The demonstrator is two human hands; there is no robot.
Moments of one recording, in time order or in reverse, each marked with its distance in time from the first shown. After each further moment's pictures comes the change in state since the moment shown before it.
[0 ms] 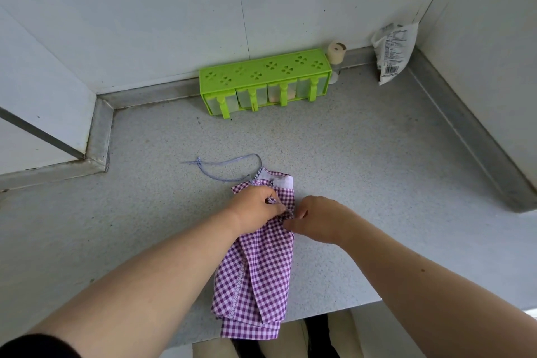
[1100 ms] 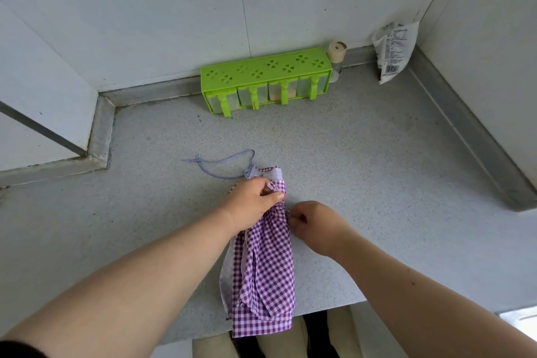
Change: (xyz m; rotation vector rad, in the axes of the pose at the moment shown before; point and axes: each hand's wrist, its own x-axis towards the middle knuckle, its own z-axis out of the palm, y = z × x) left_hand 0.000 -0.008 0.001 -0.311 0.083 0.046; right_hand 0.000 0.012 0.036 0.192 0.170 -0.052
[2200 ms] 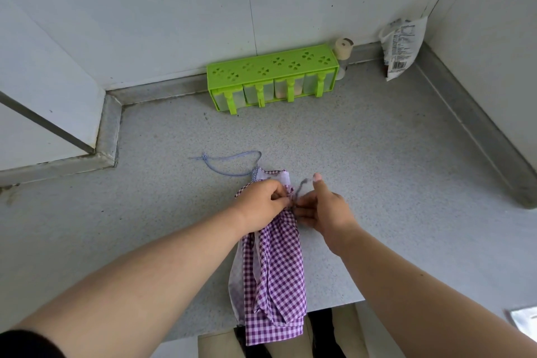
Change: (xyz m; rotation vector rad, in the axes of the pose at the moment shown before) left_hand -0.007 0.006 0.004 0.232 -0.032 0.039; right_hand 0.010 -0.014 0.004 1.194 0.147 0.336
